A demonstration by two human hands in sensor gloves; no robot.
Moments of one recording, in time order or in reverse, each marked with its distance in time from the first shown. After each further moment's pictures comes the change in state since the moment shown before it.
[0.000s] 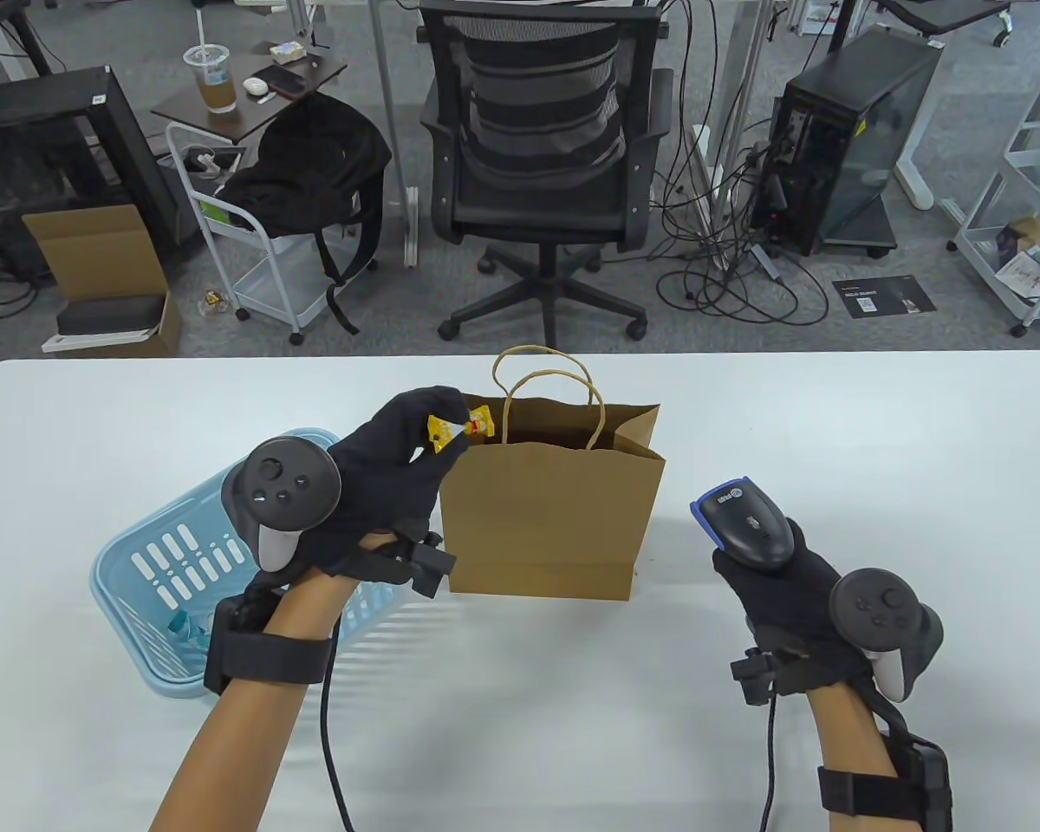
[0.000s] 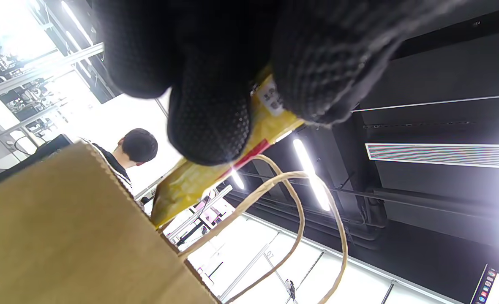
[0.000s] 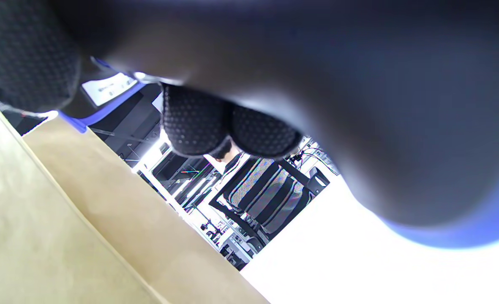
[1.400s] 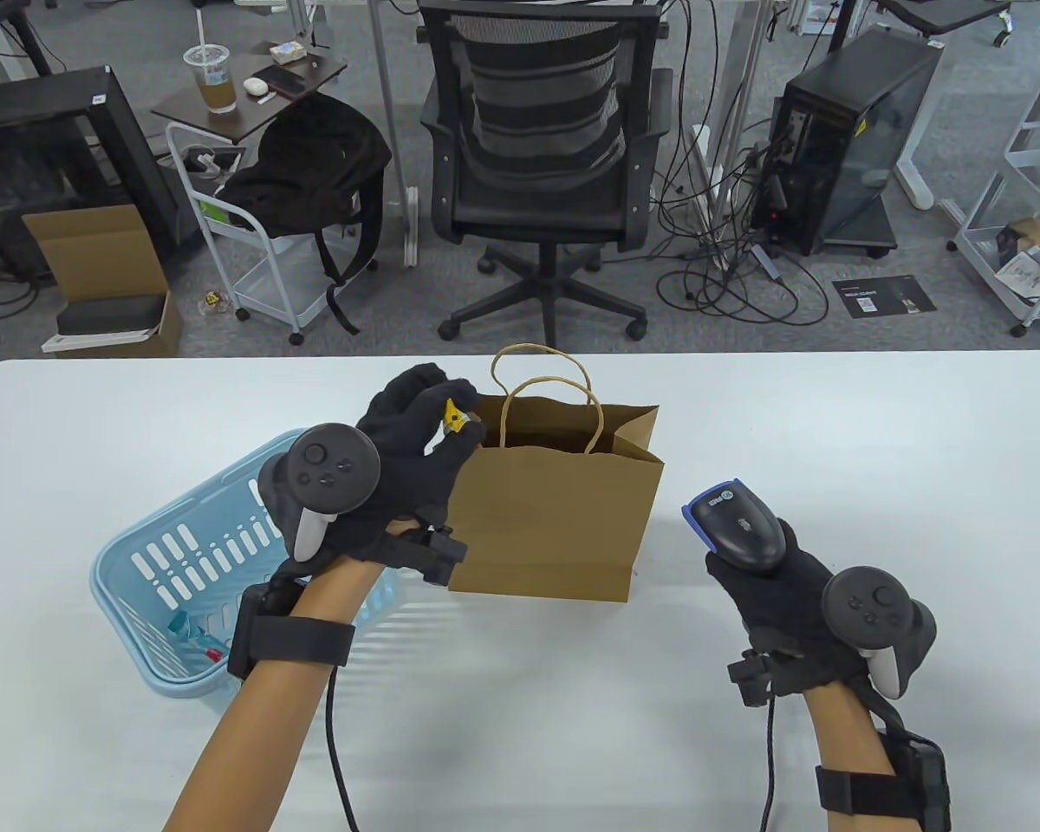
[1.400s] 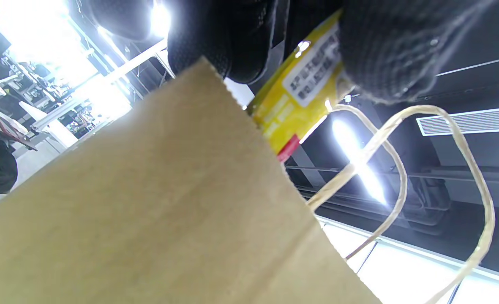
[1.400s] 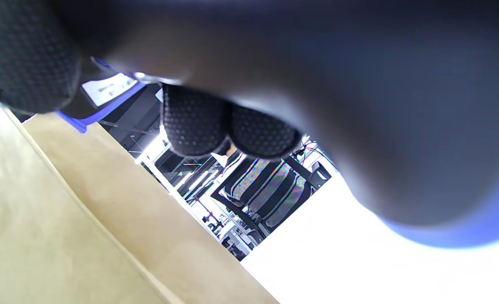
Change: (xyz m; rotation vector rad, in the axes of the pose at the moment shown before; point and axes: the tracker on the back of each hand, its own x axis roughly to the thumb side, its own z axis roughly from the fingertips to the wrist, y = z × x) left_hand -0.028 -0.026 -0.005 -0.015 0.122 -0.161; right_hand 0.002 0.005 -0.001 0.028 -0.015 0.015
